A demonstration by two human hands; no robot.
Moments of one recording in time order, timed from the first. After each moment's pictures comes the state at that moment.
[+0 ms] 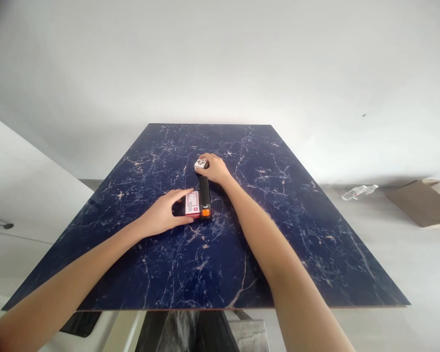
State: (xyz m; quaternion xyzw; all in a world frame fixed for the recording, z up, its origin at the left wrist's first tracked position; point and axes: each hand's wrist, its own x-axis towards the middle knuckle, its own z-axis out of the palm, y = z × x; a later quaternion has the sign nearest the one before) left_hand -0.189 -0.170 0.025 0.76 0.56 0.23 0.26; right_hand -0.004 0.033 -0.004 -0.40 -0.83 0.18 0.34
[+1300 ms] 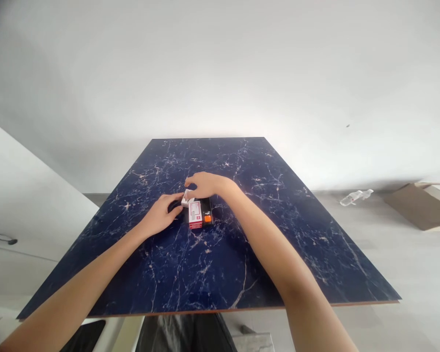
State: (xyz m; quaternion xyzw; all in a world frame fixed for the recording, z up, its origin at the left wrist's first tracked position) left_hand -0.211 -0.157 0.024 0.75 0.58 0.28 0.17; right_hand -0.009 -0.032 0.096 -0.26 -0.94 0.21 0.11
